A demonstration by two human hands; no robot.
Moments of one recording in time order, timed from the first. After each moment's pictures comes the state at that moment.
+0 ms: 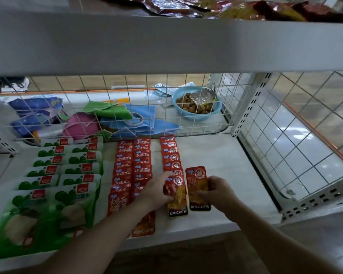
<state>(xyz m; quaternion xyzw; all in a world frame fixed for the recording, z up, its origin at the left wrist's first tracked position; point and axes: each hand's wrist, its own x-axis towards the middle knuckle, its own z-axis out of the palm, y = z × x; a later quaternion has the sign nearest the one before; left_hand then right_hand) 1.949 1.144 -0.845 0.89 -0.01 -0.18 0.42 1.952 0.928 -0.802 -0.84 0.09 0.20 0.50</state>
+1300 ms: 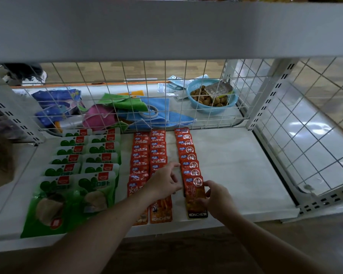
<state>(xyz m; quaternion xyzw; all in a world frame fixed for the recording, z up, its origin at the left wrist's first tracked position) 1.934 1.171 -0.817 0.89 0.00 -0.15 0.43 1.921 0.969 -0.839 -0.94 -0.01 0.18 0.30</state>
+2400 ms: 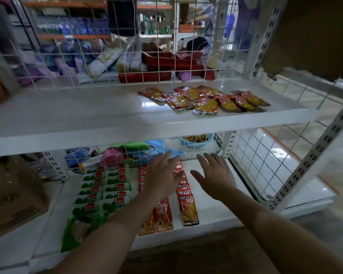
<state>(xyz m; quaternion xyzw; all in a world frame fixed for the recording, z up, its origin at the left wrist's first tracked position) 1.875 1.164 -0.628 0.98 -0.07 0.09 0.13 1.889 0.974 -0.623 -0.99 -0.13 -0.07 0.05</state>
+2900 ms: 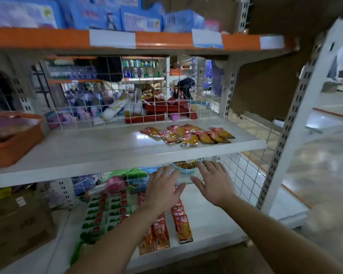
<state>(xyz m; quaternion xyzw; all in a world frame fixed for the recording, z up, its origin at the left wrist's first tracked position) 1.797 1.148 -0.526 0.97 -0.13 0.16 0.11 1.807 0.952 -0.507 -0.97 -0.12 -0.19 0.01</state>
